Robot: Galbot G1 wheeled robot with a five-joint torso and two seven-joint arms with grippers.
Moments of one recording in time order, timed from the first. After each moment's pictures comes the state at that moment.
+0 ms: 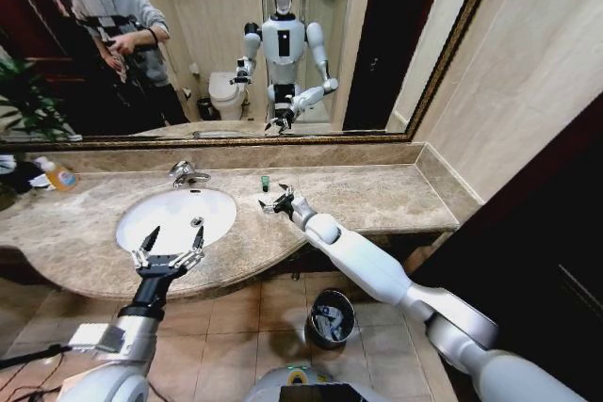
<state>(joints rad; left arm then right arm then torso) 1.84 -1.36 -0.82 -2.47 -0.37 0.04 0.05 -0.39 1.31 -0.39 1.32 0.44 -0.18 0.08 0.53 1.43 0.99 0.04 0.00</state>
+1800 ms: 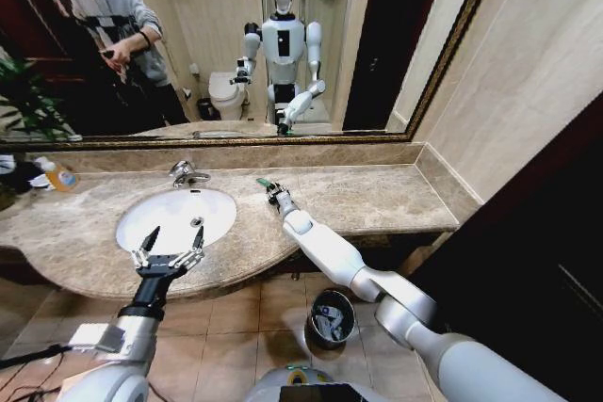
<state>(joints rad) 1.84 -1.36 -0.82 -2.47 -0.37 0.04 0.05 -0.33 1.55 -0.34 0.92 0.35 -0.10 0.22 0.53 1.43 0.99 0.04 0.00</state>
